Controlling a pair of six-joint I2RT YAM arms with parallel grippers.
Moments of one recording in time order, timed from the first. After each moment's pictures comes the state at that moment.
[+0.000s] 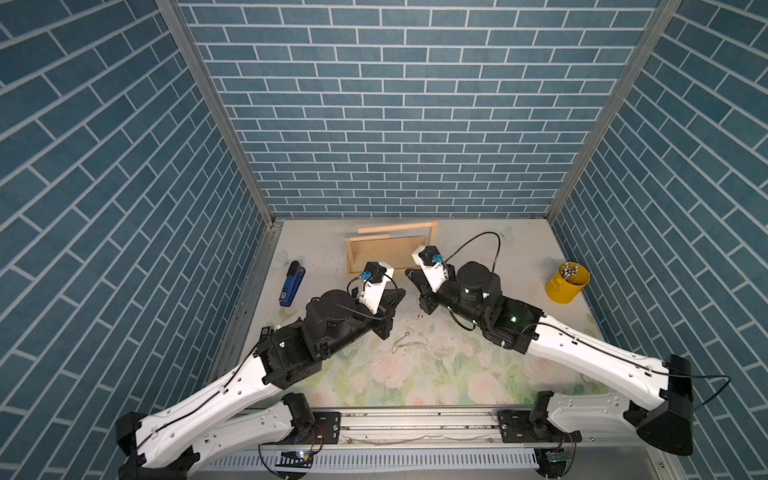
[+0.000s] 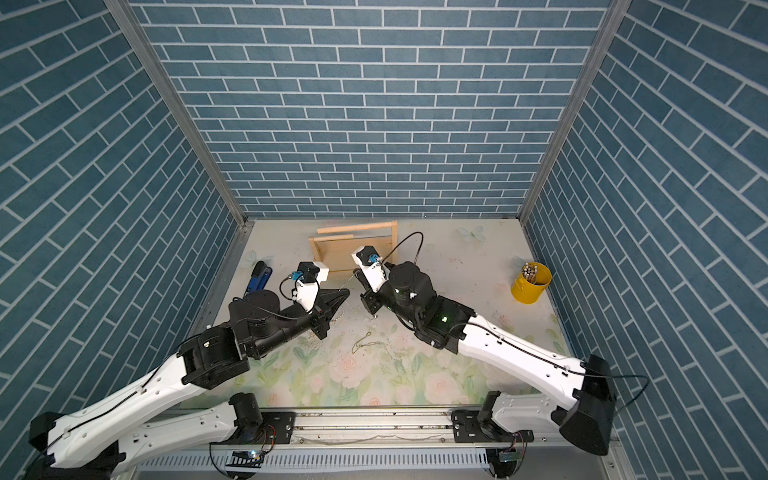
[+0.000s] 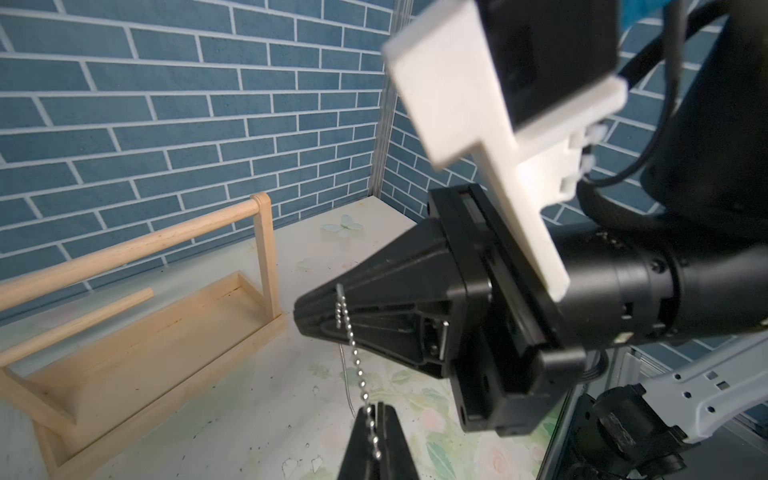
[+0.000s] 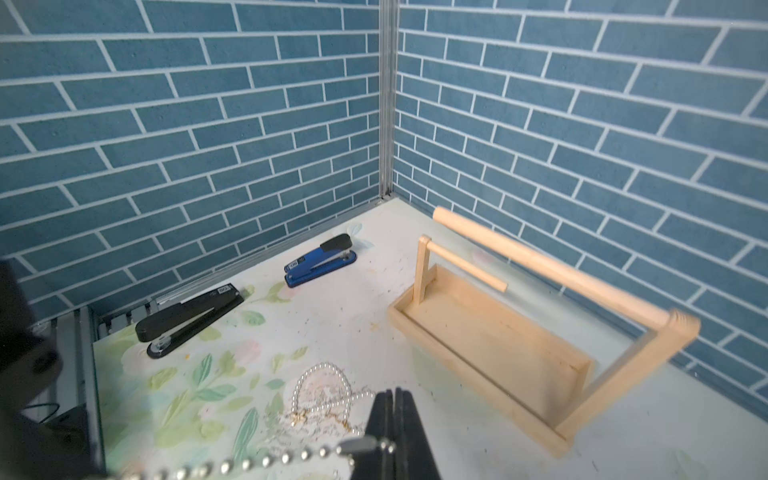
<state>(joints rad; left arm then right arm) -1.00 0.84 0.95 -0.34 -0.17 -0.24 1.04 1.28 1.14 -0.10 0.11 -0.04</state>
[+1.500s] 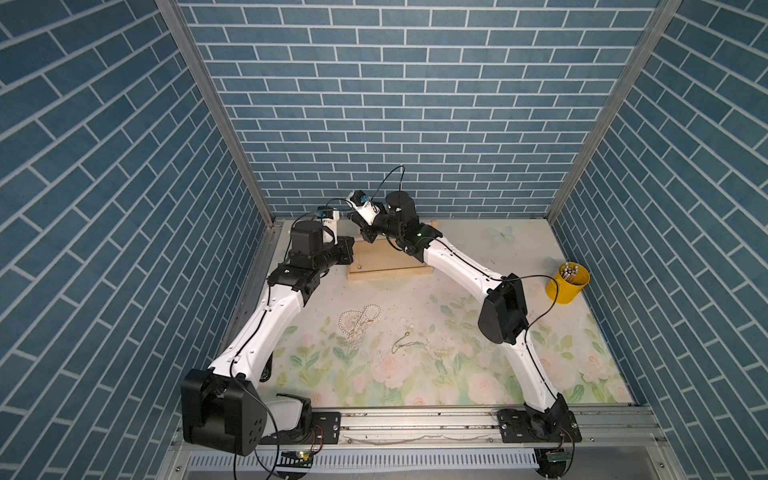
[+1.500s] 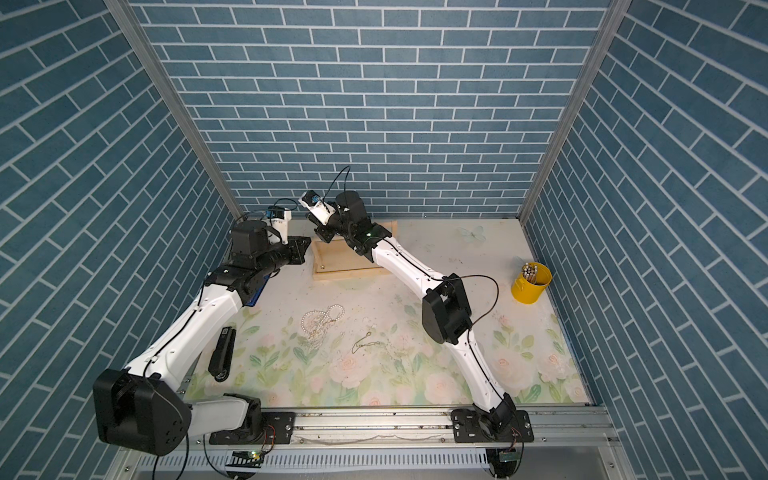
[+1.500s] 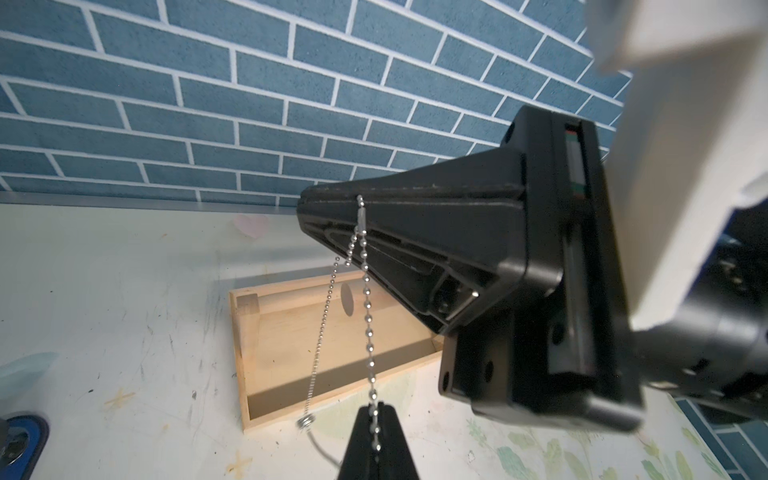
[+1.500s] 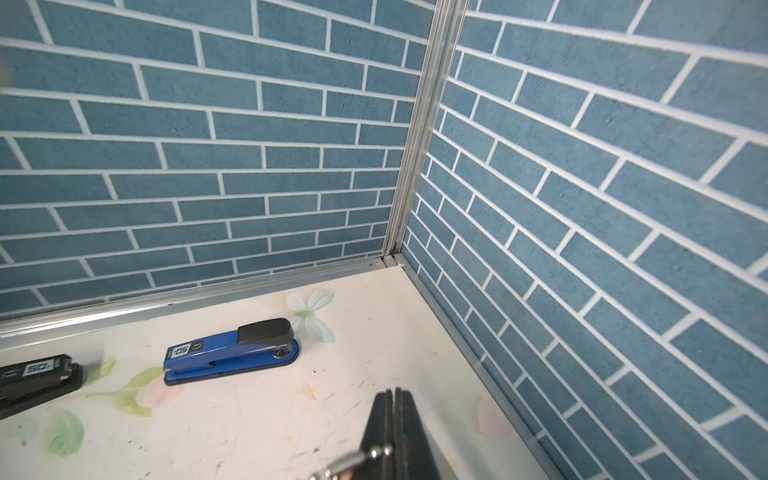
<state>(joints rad) -0.20 1.31 1.11 -0.23 0.26 -0.28 0.80 2.36 2.31 -0.11 -0.33 -0.29</state>
